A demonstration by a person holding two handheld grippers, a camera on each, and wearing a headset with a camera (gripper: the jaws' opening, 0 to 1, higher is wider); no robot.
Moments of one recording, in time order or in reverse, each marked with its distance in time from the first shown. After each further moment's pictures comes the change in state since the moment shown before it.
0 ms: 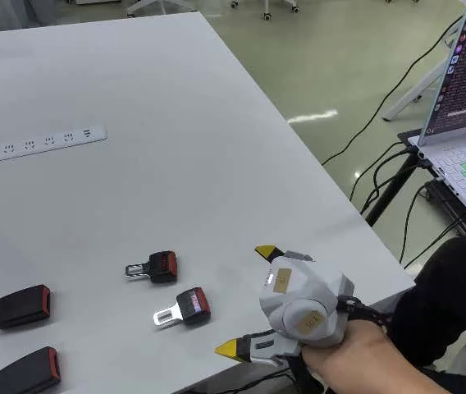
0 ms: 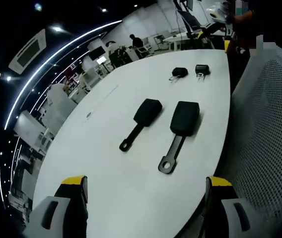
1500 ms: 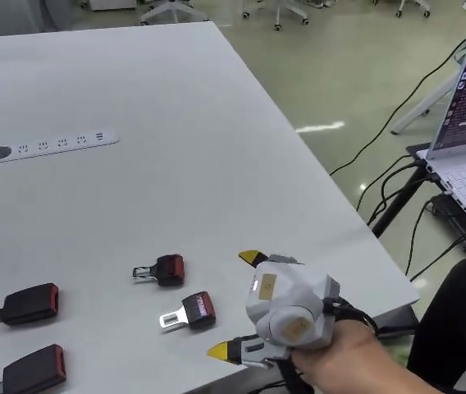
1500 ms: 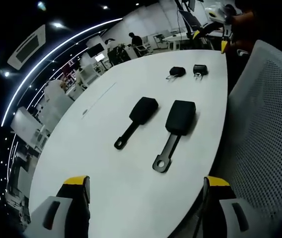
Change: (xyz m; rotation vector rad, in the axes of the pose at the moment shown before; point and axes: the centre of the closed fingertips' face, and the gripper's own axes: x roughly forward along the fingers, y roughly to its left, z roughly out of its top) left arm -0.001 -0.004 -0.002 -0.005 0.013 -0.027; right arm 0.010 0.012 0.024 -0.113 -0.002 0.056
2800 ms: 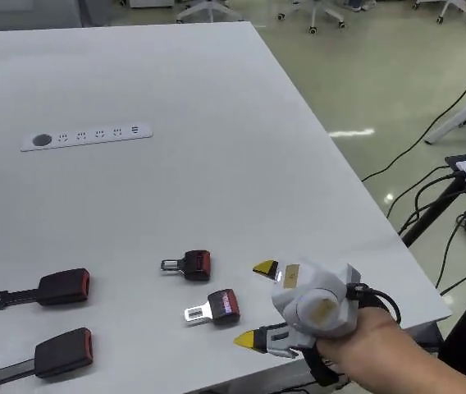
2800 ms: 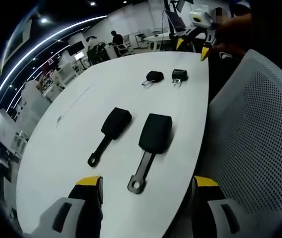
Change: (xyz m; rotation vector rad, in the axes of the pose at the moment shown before) left arm 0.019 -0.037 0.033 0.022 0.008 -0.230; right arm 0.015 0.006 -0.007 -0.043 0.036 0.156
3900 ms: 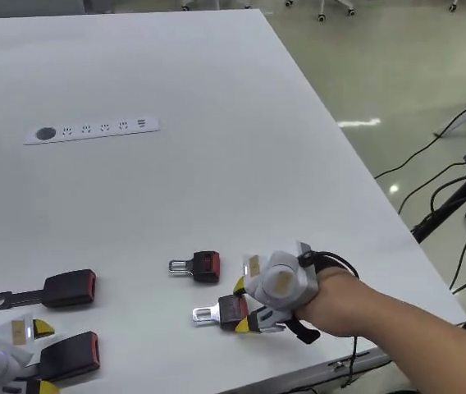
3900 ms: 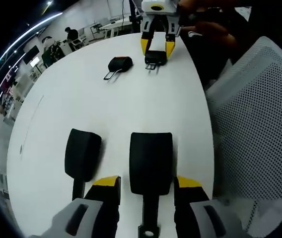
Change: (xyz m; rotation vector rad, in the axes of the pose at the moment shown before) left arm 0.086 -0.012 0.030 0.222 0.143 -0.288; right arm 0.073 -0.003 -0.029 -0.167 0.140 0.280
